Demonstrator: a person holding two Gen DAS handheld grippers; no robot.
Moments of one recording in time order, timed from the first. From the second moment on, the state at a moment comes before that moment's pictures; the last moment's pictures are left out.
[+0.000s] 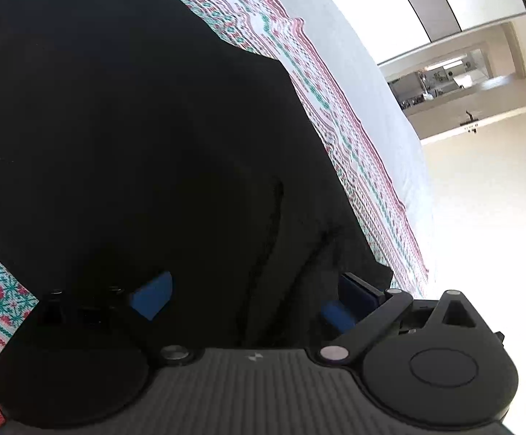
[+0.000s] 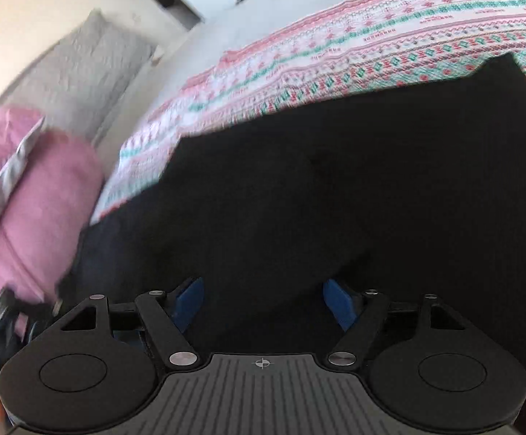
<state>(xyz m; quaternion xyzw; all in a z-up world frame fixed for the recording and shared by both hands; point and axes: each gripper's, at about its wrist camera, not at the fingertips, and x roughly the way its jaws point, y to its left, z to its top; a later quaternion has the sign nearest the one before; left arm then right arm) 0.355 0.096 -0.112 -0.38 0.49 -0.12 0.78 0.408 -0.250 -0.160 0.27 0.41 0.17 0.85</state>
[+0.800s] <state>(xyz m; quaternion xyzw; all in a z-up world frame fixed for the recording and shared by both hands) 0.357 0.071 -0.110 -0.35 0.50 -0.13 0.78 0.256 -0.138 -0.135 -0.26 0.27 0.31 0.87</state>
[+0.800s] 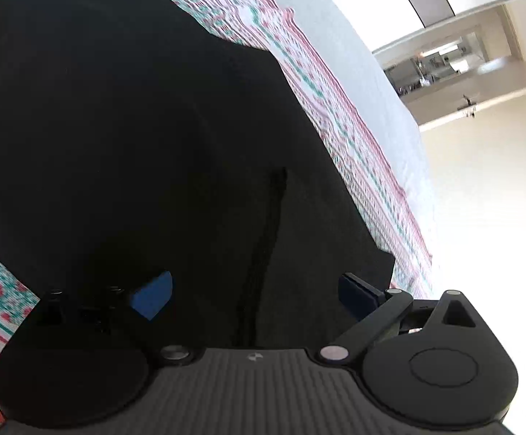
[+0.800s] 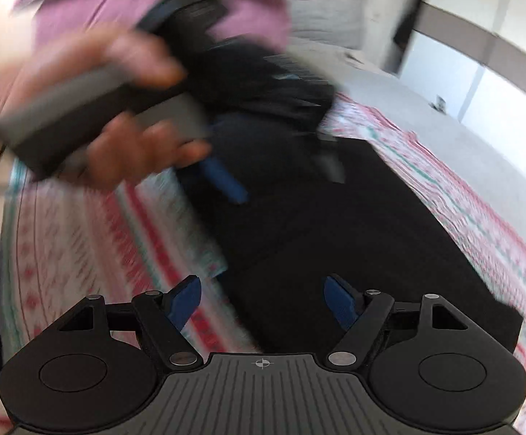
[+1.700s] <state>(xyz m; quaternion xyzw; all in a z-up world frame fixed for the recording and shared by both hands) 0.372 0.052 -0.118 -0.37 0.52 -0.20 0.75 0.286 -0.159 -0.097 -0.07 0.28 0.27 0.92</state>
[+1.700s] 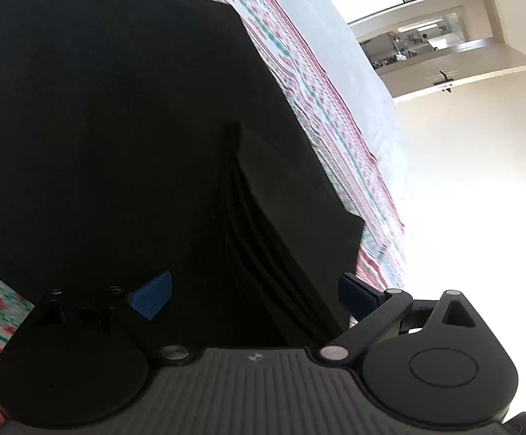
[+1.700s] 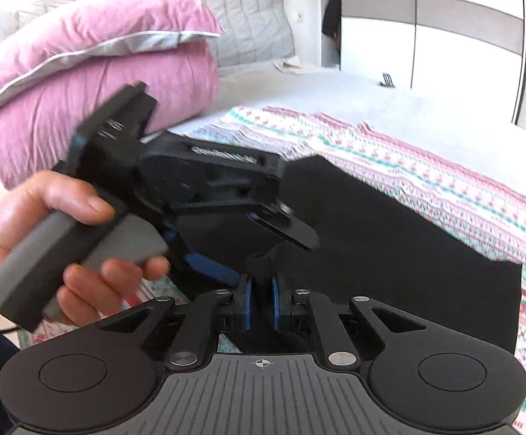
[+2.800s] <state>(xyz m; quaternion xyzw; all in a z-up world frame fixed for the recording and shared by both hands) 0.429 0.215 -0.009 0.00 0.33 -0.14 0.93 0.332 -0.156 -0.116 -0.06 0.34 0.29 0.89</state>
